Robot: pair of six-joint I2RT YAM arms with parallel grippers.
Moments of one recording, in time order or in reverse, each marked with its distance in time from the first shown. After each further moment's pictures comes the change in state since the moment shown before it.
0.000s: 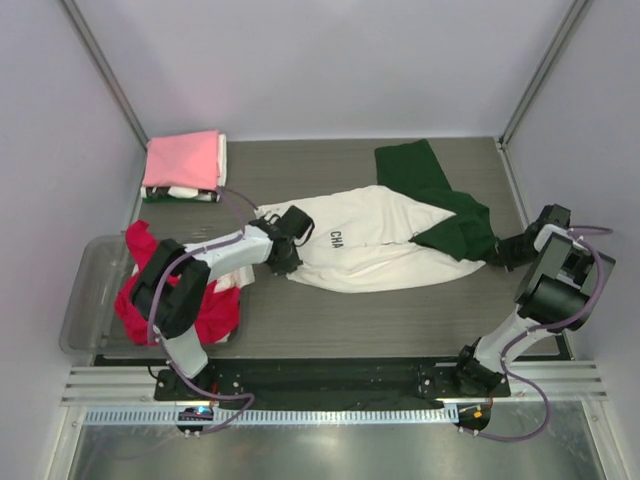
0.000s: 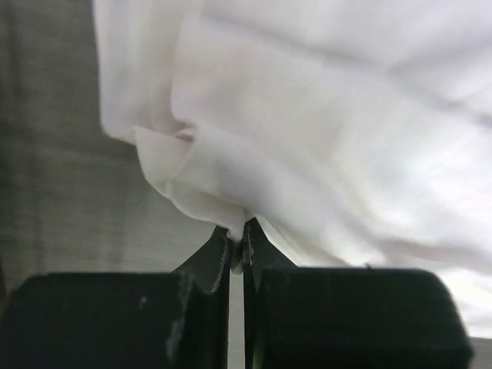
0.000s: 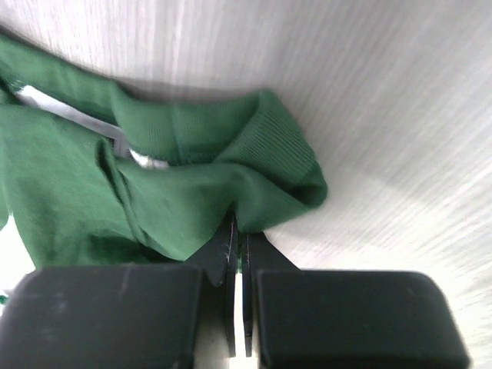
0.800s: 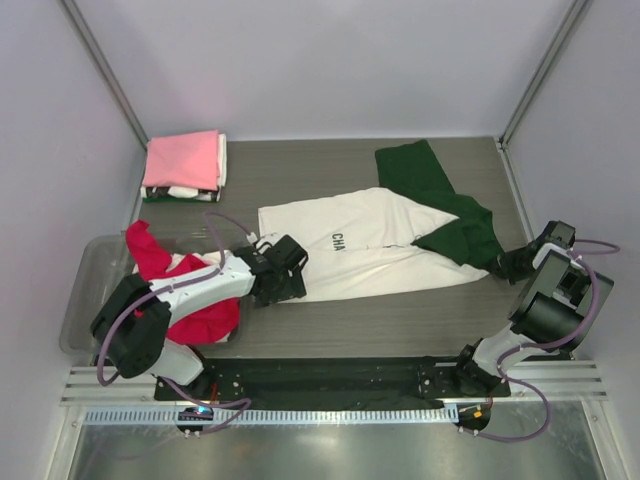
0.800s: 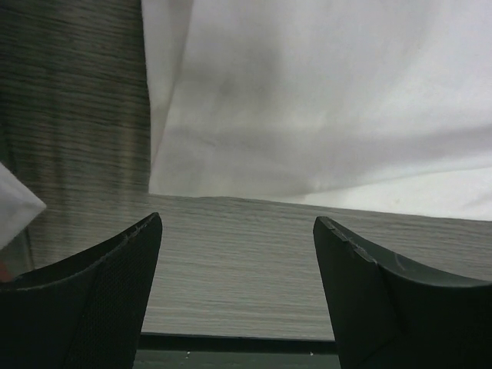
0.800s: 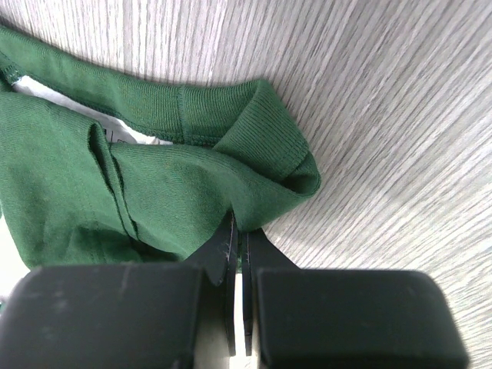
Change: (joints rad) left arm -0.096 -0.236 -0.141 -0.086 0.064 -0.075; right arm -0.035 -0.084 -0.104 0.059 0.013 -0.023
